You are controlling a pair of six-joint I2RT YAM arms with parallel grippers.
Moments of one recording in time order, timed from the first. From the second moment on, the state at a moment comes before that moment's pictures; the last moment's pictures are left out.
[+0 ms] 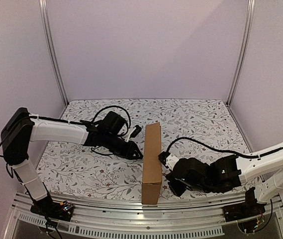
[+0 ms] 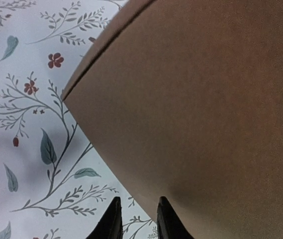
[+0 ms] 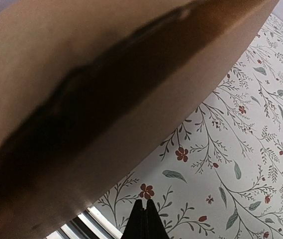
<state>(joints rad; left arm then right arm) -0.82 1.72 1.03 -0.20 0.40 -0.45 1.39 1.37 0.79 -0.30 0.47 0.45</state>
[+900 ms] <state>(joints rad) -0.76 2.12 1.59 -0.22 0.64 -0.35 1.39 1.74 0.91 0.16 0.63 0.50</state>
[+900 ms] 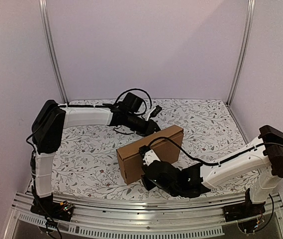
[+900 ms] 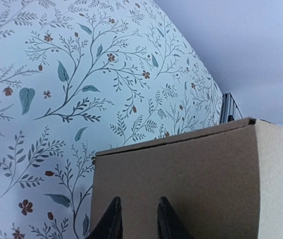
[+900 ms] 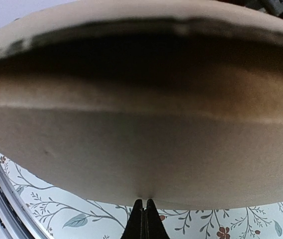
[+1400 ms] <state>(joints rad) -0.70 1.76 1.61 -0.55 0.17 -0.28 1.39 1.50 0.89 -0.02 0.67 0.36</state>
